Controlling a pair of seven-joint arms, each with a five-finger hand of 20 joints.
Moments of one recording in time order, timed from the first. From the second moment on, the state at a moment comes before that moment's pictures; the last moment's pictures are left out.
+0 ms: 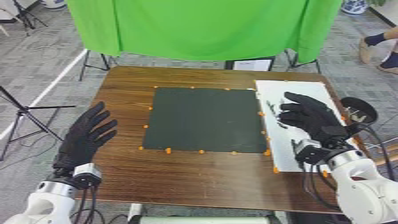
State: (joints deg) left arm 126.5 -58.0 -98.9 -119.4 40.4 2.0 10.2; right arm -112.9 -61.8 98.6 -117.8 -54.9 -0.6 6.4
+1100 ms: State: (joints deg) left arm 128.6 -57.5 -99.7 -119.8 41.8 2.3 9.7; right arm -122.4 -49.1 94.5 -128.2 -127.3 -9.8 38.5
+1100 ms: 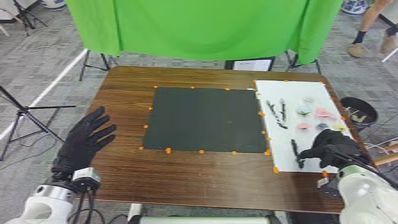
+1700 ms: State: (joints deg) left arm 128.4 -57.3 -99.7 -119.7 41.7 2.5 9.6; right arm -117.0 -48.8 88.5 -126.4 -127.7 -19.1 41.5
